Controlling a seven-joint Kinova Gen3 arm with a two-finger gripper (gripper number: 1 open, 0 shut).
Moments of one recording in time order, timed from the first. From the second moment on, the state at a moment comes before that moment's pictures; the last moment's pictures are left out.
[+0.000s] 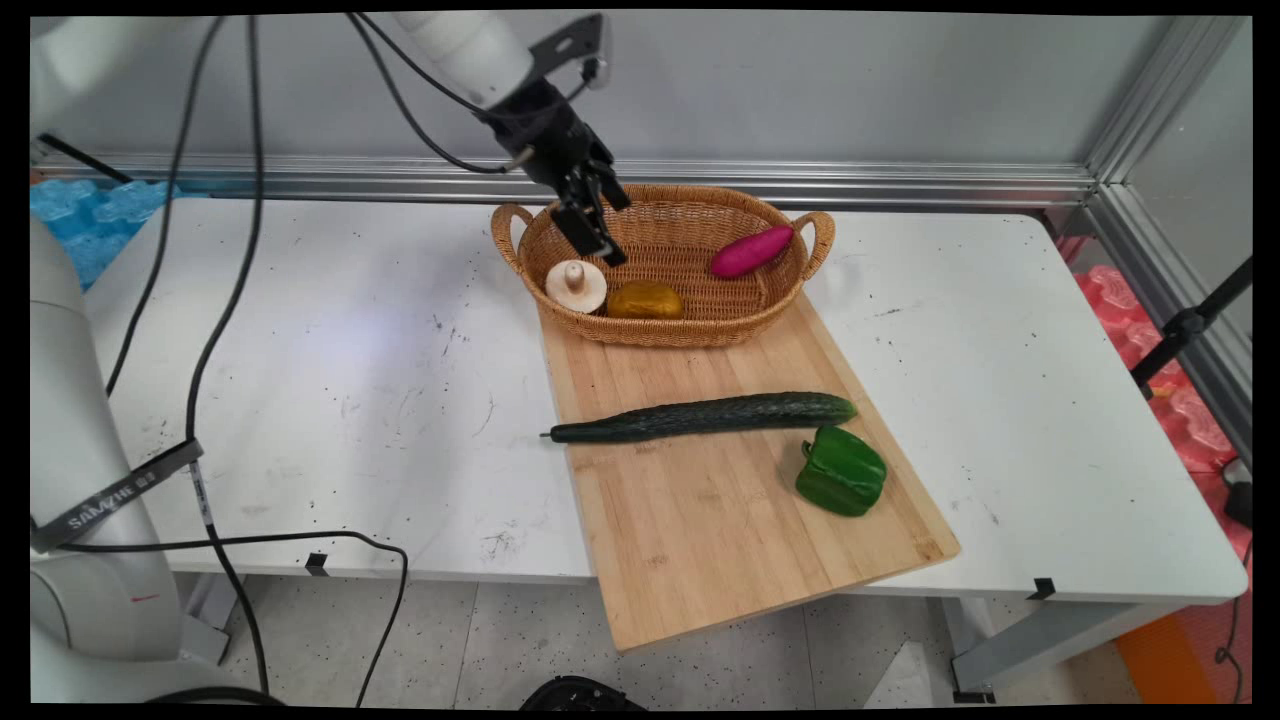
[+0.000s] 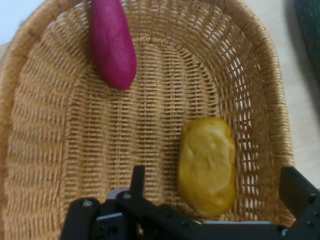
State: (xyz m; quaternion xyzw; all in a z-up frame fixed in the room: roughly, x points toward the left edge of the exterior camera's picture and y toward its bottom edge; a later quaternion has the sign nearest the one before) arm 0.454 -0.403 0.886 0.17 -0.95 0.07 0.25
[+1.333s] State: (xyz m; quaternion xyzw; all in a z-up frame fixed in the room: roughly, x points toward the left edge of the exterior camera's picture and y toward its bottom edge) arm 0.426 -0.464 0.797 0.08 -0.96 0.01 0.25
